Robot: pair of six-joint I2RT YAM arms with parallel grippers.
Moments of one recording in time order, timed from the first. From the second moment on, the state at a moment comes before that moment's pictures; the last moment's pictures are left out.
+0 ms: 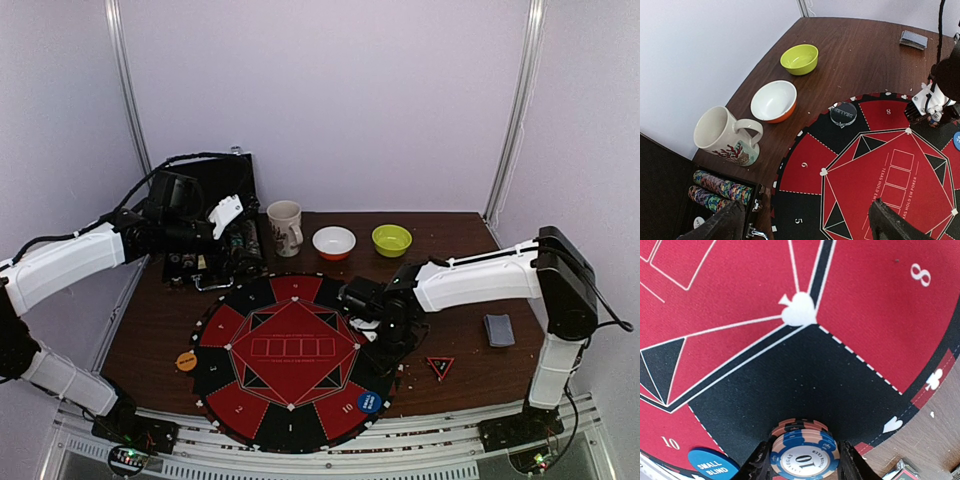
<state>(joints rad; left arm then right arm) -0.52 1.35 1.12 -0.37 0.36 0.54 1.01 1.85 1.23 -0.89 0.05 0.34</state>
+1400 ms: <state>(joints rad) 0.06 1.85 1.41 -0.58 0.19 1.20 0.78 1.75 1.40 -0.87 -0.11 0.04</state>
